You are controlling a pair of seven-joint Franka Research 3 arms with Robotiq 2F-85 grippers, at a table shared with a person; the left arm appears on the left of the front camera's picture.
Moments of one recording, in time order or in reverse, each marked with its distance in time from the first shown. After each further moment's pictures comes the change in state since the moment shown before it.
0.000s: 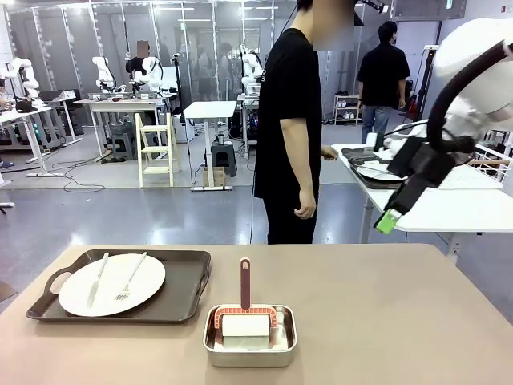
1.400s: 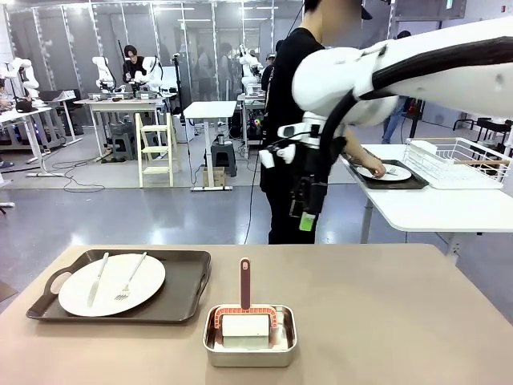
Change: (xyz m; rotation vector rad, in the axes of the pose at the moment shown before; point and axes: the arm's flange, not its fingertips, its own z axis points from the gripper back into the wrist) left arm 0.000 0.000 0.000 0.000 0.000 0.001; right arm 0.191 -0.032 -0.083 -0.159 0.359 0.489
